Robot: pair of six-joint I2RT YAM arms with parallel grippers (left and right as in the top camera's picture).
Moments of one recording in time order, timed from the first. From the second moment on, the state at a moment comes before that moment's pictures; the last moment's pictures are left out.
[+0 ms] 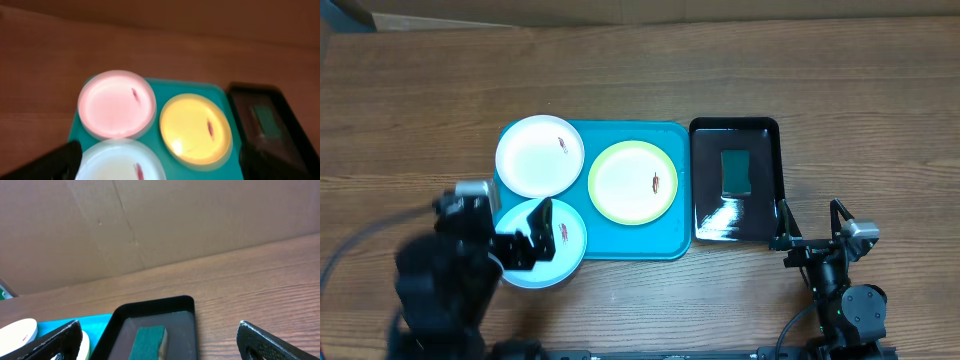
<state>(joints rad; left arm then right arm) 0.03 0.65 1.00 -0.90 0.20 -0.14 0.19 0.02 0.02 -0.02 0.09 0.28</state>
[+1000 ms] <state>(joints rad) 0.03 1.62 1.48 -1.33 0.37 -0.12 0.19 0.02 0.02 -0.02 0.09 0.28</state>
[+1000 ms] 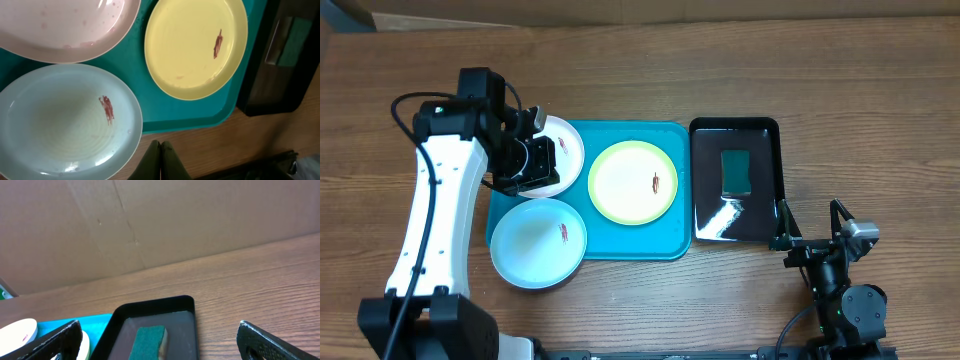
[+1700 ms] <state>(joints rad) -0.08 1.69 1.48 -1.24 0.34 -0.12 0.19 0.21 0.43 -0.45 -0.16 0.35</state>
